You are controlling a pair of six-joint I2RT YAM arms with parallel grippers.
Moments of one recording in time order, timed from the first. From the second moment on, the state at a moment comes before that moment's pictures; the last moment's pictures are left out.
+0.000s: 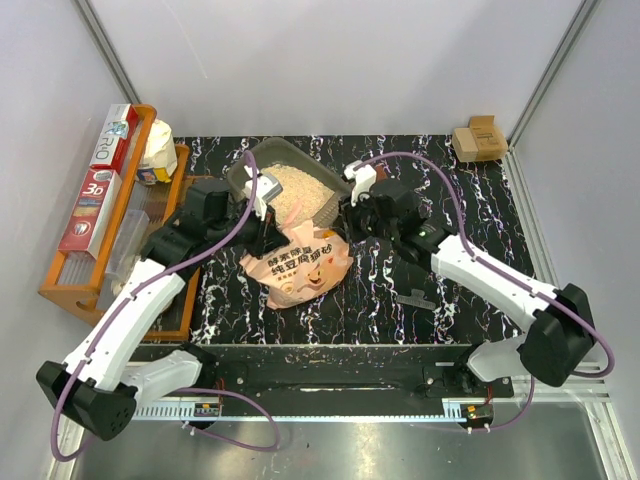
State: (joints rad) left arm -0.45 1.04 1.15 -0.66 0.53 0.04; right arm 0.72 1.38 1.13 -0.20 -0.09 0.18
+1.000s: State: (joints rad) left arm -0.46 1.03 1.03 -0.51 0.53 -0.04; right arm 0.67 1.56 1.01 0.09 -0.24 0.75
